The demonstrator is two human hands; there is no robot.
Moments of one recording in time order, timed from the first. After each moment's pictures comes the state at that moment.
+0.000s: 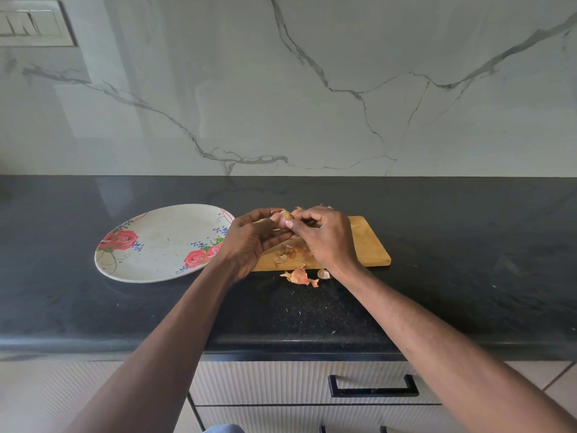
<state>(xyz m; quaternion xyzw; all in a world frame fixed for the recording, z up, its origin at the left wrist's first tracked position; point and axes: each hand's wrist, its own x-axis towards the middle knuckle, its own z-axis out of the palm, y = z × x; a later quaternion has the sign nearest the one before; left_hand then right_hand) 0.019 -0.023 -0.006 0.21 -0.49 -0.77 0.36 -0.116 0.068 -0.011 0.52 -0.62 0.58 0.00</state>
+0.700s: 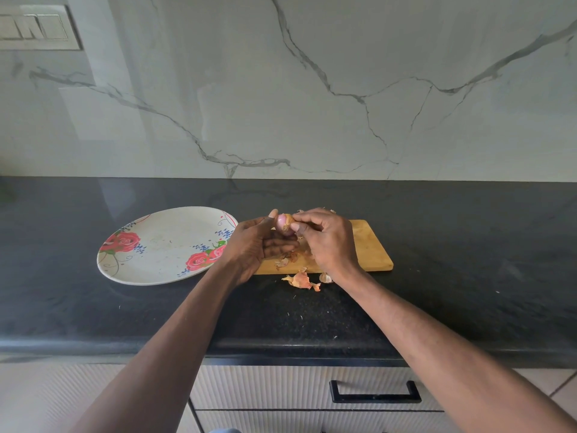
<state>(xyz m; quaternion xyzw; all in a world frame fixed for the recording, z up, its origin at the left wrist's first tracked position) 0.020 -0.019 -0.002 0.24 -0.51 -0.76 0.33 -0.116 0.064 -0.014 0.53 -0.61 0.59 0.01</state>
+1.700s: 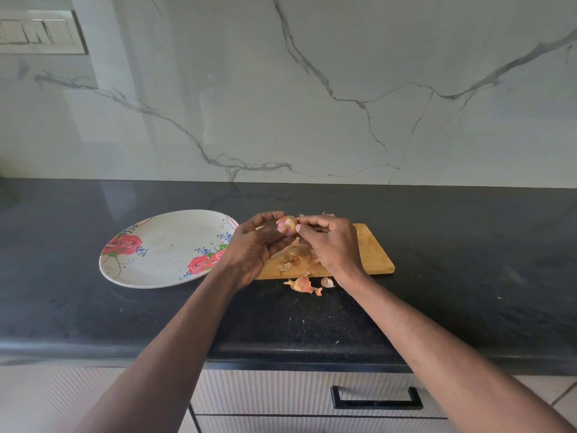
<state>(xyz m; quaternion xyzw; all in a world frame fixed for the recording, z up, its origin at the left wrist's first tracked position) 0.020 -0.019 -0.002 0.17 -0.44 -0.80 0.36 -0.118 0.067 -0.010 0.49 -0.61 0.62 -0.06</state>
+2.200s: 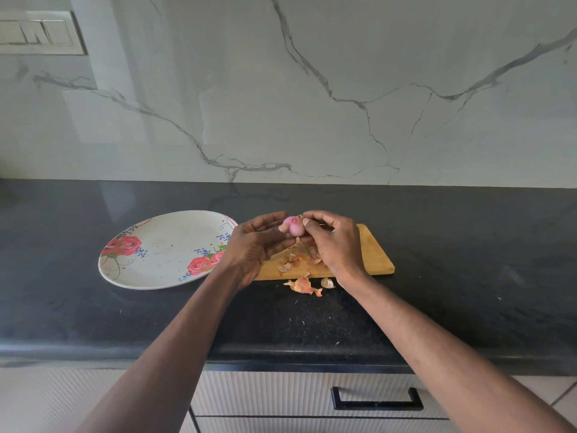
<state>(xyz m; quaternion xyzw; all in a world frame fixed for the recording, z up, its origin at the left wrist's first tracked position) 0.020 -0.020 -0.003 0.19 -0.45 -0.79 0.37 -0.124 0.064 -0.012 0.45 -0.61 0.65 -0.07</state>
